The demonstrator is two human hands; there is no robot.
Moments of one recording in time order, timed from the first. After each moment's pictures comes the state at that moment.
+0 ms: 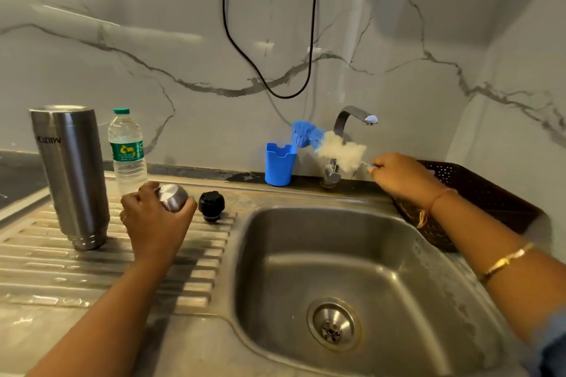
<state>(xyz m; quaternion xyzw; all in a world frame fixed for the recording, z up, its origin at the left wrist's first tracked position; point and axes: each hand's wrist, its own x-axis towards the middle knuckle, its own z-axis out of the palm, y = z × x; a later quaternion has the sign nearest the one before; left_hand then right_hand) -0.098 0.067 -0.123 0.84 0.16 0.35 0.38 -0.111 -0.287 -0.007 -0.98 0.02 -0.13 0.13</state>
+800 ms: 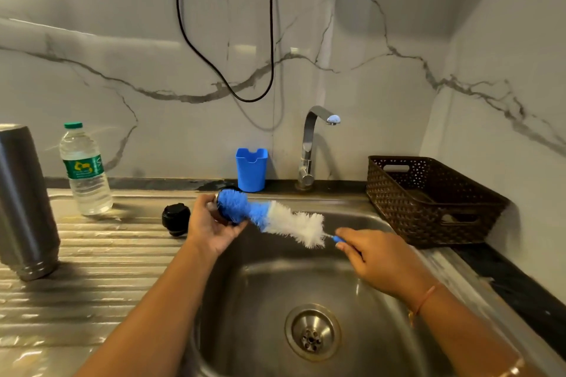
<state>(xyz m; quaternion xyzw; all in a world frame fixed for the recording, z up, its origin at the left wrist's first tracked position) -0.060 -0.054 -0.110 0.28 0.11 -0.09 0.95 -0.172 -0.314 -0.107 -0.97 -0.12 -0.19 0.06</state>
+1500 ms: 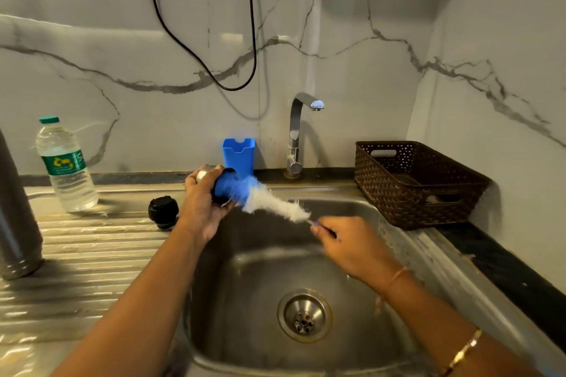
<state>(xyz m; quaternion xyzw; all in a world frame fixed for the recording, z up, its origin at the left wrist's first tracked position) -0.057 -0.064 -0.100 0.43 0.00 0.00 0.90 -0.166 -0.291 -0.115 -0.94 -0.07 -0.19 0.27</state>
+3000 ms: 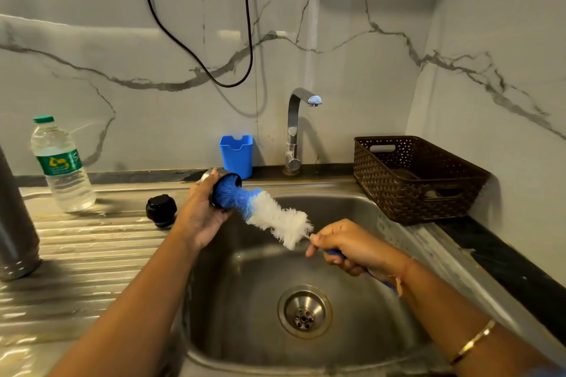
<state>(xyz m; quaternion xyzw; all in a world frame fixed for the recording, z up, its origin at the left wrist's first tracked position) -0.054 -0.060 -0.112 0.45 0.00 -0.05 0.89 -0.168 -0.297 -0.111 -0.83 -0.02 0.11 0.54</state>
